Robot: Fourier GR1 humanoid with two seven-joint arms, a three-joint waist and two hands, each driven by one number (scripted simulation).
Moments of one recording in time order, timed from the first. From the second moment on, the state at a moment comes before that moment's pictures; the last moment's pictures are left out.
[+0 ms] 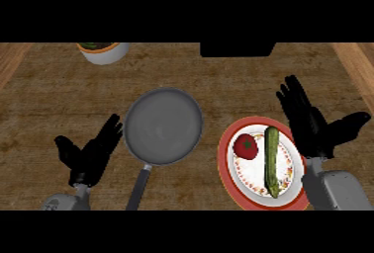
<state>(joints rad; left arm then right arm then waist) -0.08 0.26 -0.23 -1.31 0.42 0.10 0.04 -0.22 -0.22 0.09 -1.49 -0.32 -0.16 0.09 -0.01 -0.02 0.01</state>
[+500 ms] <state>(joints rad) -0.09 0.48 -0.13 -1.26 0.26 0.23 0.08 -0.24 -0.30 0.01 -1.54 -0.13 -0.30 -0.03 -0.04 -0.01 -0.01</state>
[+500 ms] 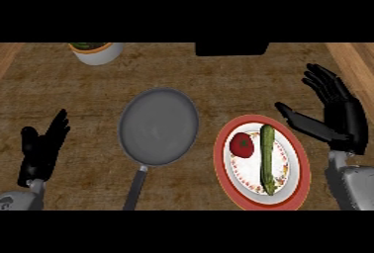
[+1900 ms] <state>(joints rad) -0.15 0.54 -0.12 -1.26 0.16 0.25 0.19 -0.02 -0.50 0.28 -1.96 0.52 -0.17 0.75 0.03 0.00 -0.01</state>
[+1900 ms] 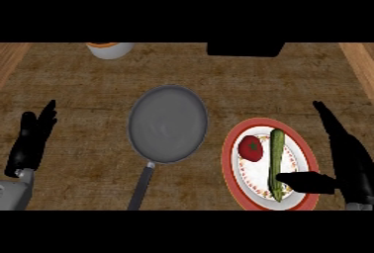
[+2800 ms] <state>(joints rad) -0.14 0.51 -0.07 -1.26 0.12 0.22 0.21 -0.36 -0.27 0.46 -1.71 0.63 0.14 1.09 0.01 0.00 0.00</state>
